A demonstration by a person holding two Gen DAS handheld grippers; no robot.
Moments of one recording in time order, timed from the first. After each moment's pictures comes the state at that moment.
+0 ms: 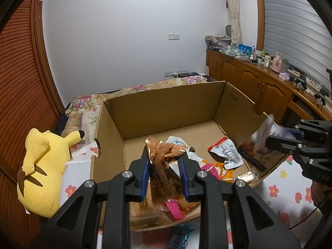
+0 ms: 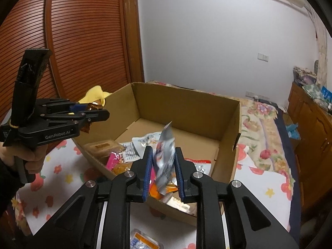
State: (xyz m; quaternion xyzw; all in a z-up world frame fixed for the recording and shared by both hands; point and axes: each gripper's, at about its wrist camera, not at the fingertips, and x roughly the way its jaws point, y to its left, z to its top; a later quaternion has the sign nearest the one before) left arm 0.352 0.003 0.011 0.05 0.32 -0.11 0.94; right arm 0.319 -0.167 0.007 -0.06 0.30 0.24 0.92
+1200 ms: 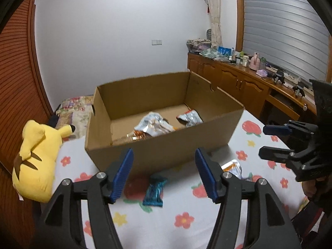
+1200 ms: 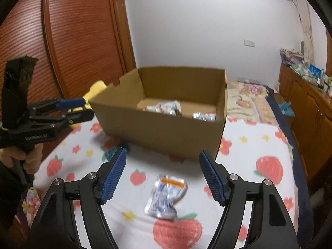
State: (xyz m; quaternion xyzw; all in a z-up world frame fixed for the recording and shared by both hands) left arm 0.234 0.010 0.003 0.04 0.31 -0.17 0.94; right arm 0.211 -0.180 -0.011 -0.02 0.33 0.20 0.92
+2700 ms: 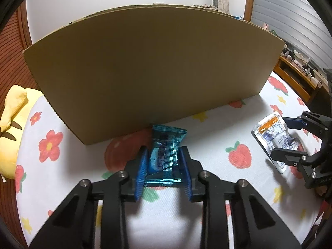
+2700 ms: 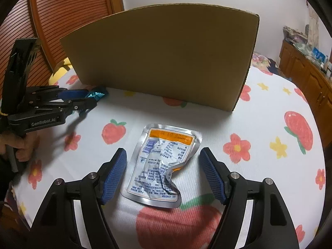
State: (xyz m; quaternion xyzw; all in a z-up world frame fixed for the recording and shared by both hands) left arm 0.278 0.010 -0.117 0.05 0.41 -0.16 0.89; right arm 0.232 -0.168 -0.111 -0.05 0.43 0.18 0.88
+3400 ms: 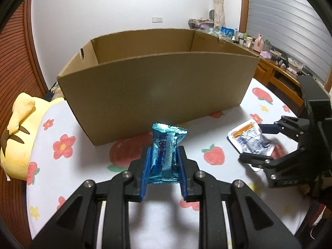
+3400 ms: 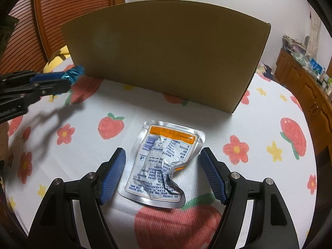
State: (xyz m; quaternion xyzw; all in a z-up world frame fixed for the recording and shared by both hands) left arm 0.234 0.014 -0.076 0.05 0.37 -0.17 0.91; right arm 0.234 -0.151 -0.116 -0.10 0.43 0.16 0.88
